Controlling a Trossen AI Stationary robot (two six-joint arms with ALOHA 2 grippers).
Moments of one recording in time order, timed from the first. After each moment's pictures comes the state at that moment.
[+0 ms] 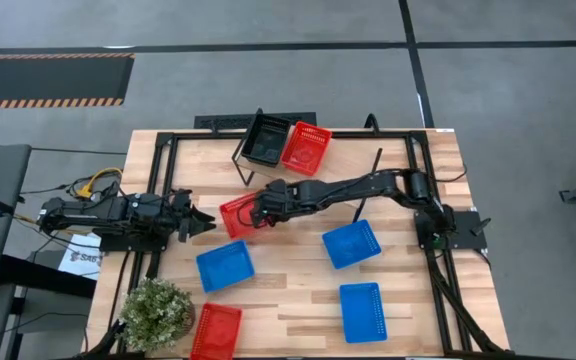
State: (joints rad) left arm -0.06 0.05 0.12 -0.39 -0.04 -0.87; right arm 0.00 2.16 1.80 -0.73 0.22 1.14
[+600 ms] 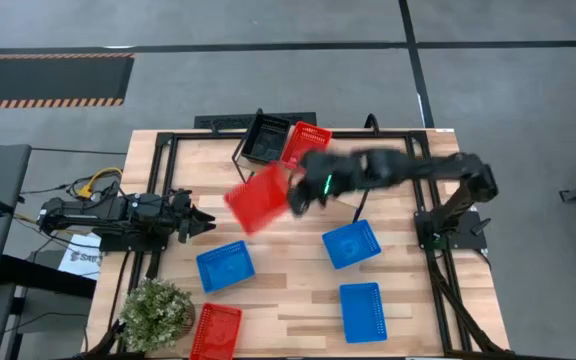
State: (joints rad) left arm -0.06 0.05 0.12 -0.39 -0.04 -0.84; right arm 0.06 1.68 1.82 -0.84 0.19 0.83
